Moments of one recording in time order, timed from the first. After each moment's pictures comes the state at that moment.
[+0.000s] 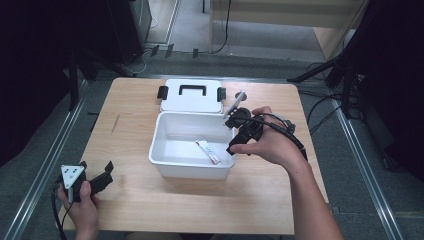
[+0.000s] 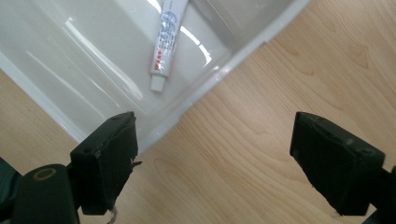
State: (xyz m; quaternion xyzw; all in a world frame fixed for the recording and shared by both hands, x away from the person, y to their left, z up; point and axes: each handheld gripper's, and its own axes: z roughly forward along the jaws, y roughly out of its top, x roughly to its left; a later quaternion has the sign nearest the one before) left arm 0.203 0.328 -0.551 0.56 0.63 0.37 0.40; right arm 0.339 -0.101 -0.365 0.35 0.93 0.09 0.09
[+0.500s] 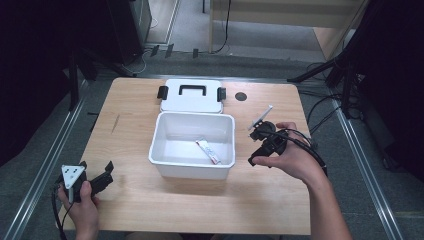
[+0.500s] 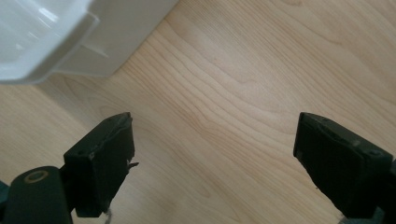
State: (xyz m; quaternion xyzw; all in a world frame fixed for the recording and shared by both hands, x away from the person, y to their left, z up) left arm 0.202 0.328 -0.551 0.56 0.62 0.38 0.40; right arm 0.327 -0.161 -0.398 0.40 0.91 0.09 0.09
